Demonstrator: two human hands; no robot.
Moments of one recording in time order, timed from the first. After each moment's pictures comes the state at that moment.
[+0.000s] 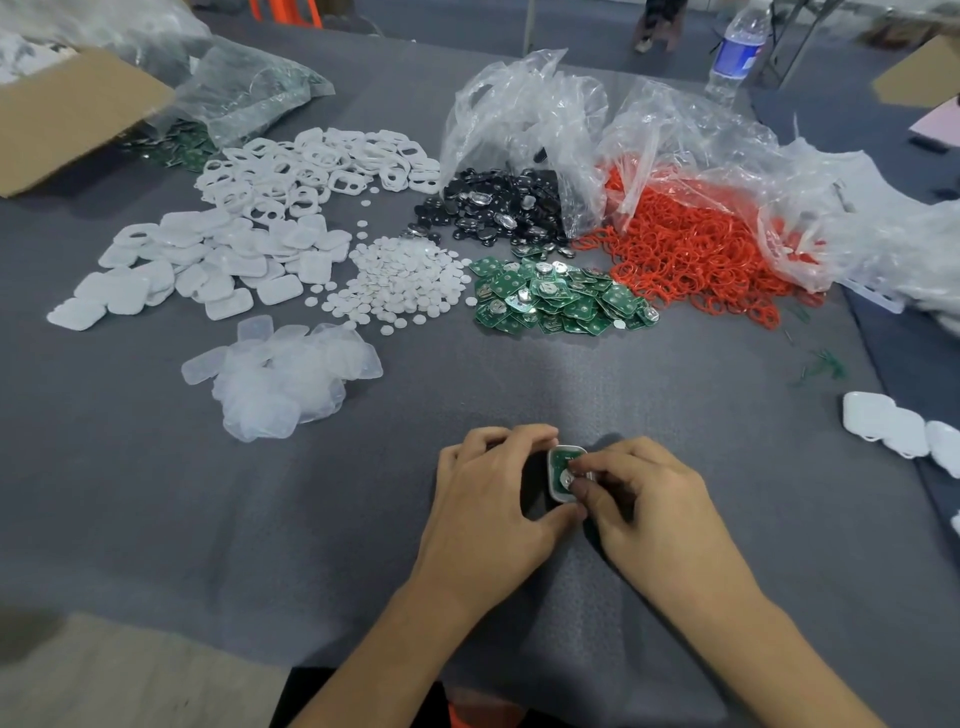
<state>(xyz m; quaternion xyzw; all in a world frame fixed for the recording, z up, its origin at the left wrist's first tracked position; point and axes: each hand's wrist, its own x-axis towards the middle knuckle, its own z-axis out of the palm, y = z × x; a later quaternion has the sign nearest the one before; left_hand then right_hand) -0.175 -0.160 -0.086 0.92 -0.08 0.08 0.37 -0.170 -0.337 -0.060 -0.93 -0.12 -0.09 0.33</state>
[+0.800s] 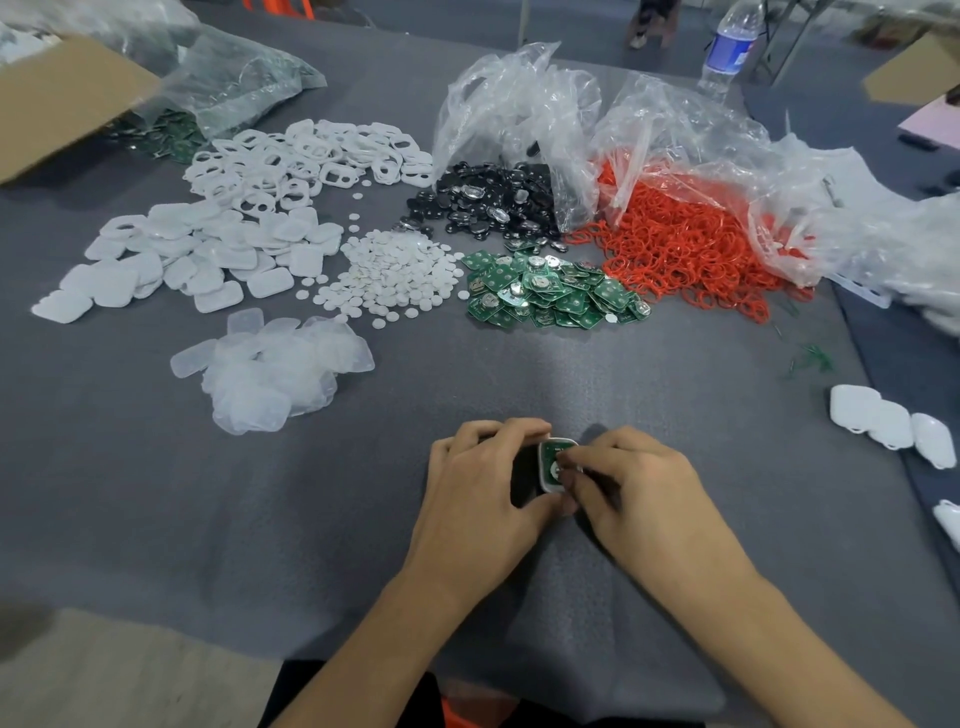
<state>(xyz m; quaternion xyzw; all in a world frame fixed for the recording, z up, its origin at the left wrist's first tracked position) -0.174 -0.160 -0.089 0.92 -0.08 0.09 0.37 -0.168 -0.336 -0.049 -0.94 -0.17 -0.09 0.27</state>
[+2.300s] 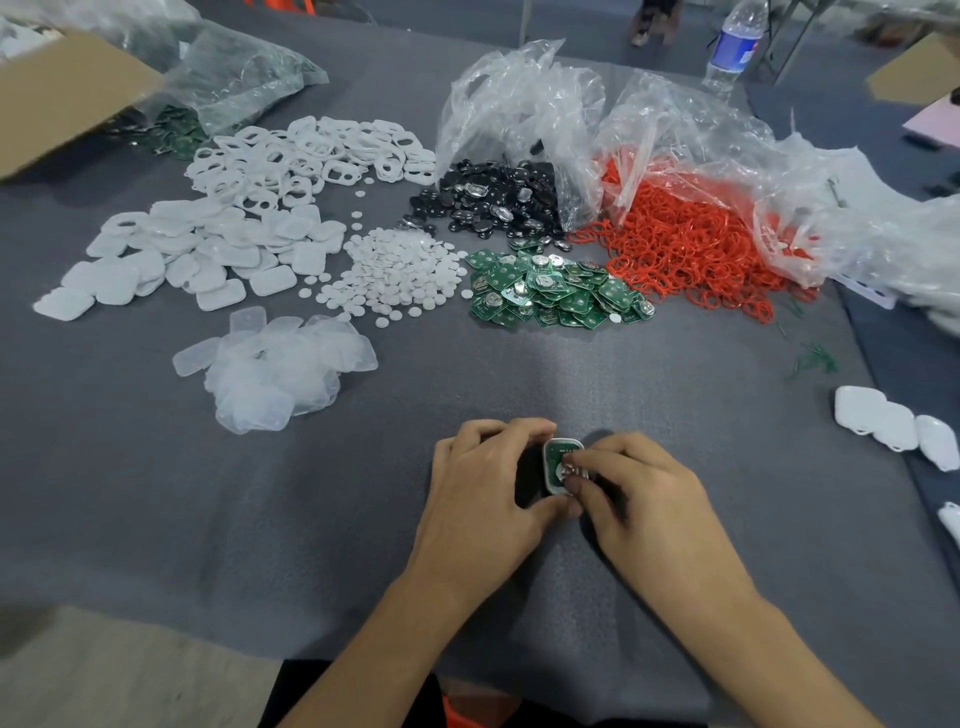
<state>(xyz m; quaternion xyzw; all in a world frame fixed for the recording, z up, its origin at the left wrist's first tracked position) -0.173 -0.159 -0.089 0.92 -0.08 0.09 0.37 -0.176 -0.337 -0.060 -0.94 -0.15 -0.11 0.29</state>
